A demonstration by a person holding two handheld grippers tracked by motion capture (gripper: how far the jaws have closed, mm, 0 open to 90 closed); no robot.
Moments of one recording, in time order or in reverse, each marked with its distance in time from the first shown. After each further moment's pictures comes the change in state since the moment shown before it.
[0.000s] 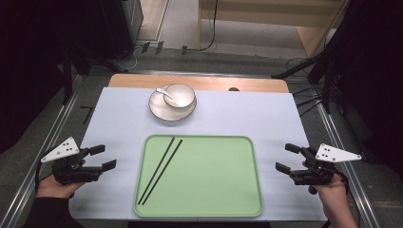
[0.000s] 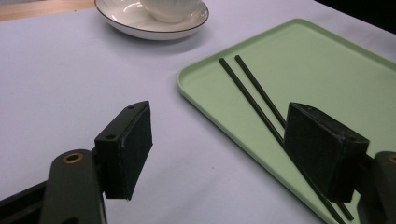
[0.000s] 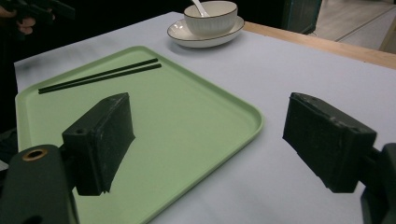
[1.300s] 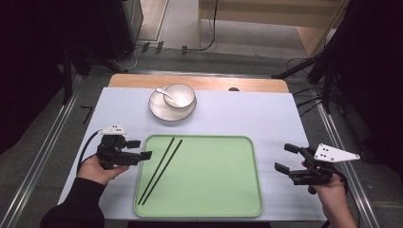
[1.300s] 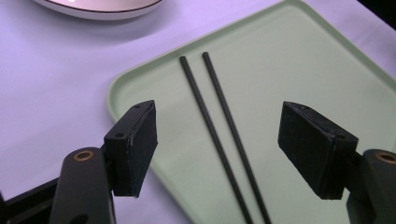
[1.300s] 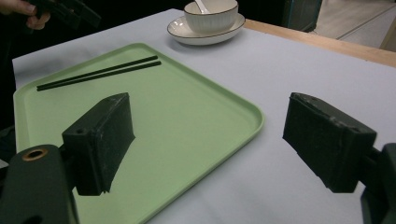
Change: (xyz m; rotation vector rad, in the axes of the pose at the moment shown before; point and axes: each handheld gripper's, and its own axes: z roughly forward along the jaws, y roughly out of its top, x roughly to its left) left arm -0.034 0.053 0.083 0.217 -0.060 -0.124; right arm 0.000 0.000 0.002 0.010 -0.002 -0.006
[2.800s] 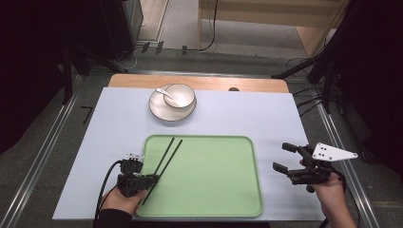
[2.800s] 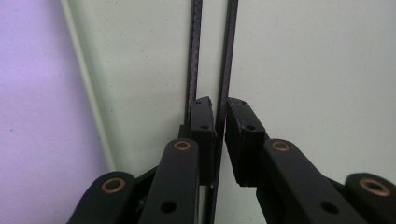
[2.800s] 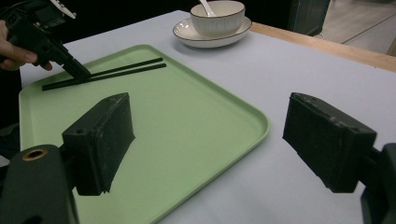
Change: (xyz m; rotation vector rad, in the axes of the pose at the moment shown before) left arm -0.060 -0.051 0.046 0.199 0.184 -0.376; right arm 0.001 0.003 0.004 -0.003 0.021 -0.019
